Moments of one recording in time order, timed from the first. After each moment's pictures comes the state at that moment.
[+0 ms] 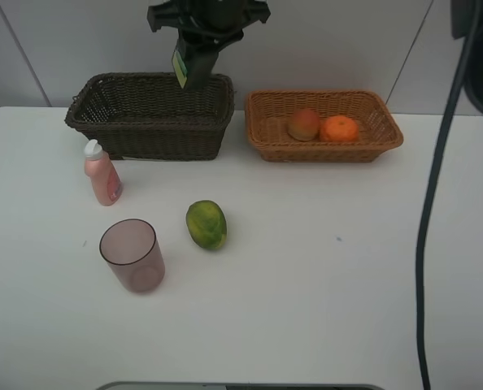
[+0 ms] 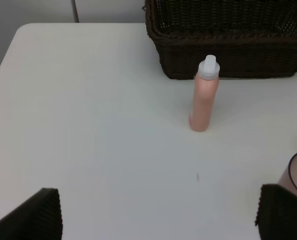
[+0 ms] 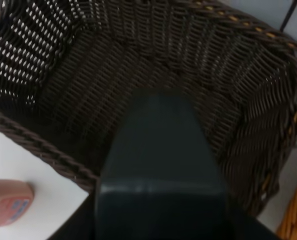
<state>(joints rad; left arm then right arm) -0.02 -0.01 -0.50 0.01 1.07 -0.03 0.66 2.29 -2.30 -0.04 1.01 0.17</state>
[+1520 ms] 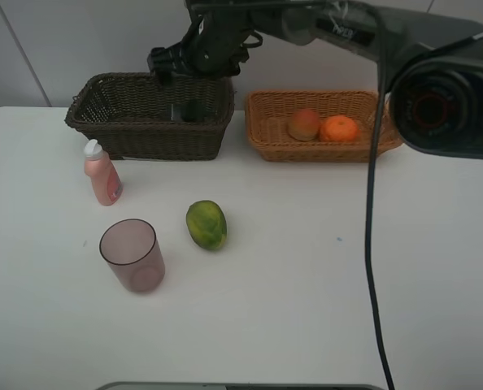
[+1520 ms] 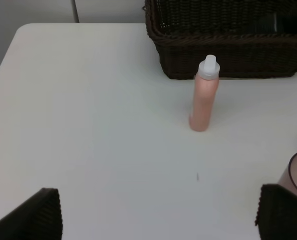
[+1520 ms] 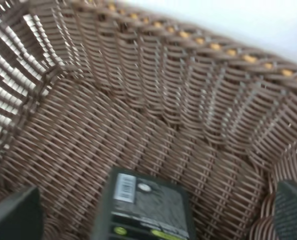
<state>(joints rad) -0.02 -0.01 -0.50 0.01 1.07 -0.03 0.63 2.45 -2.30 -0.03 0.71 0.17</state>
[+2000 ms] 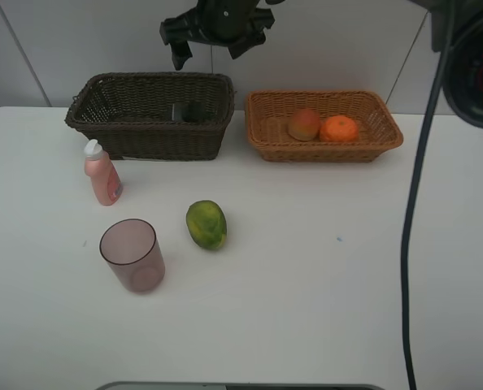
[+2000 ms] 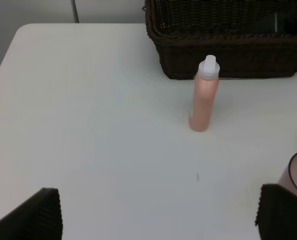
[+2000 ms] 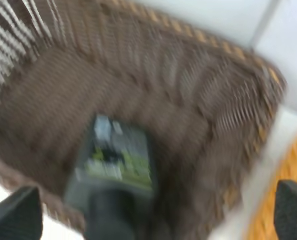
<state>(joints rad) -0.02 -0.01 -0.50 0.01 1.07 -0.03 0.64 2.31 -2.30 -0.11 1.05 0.17</state>
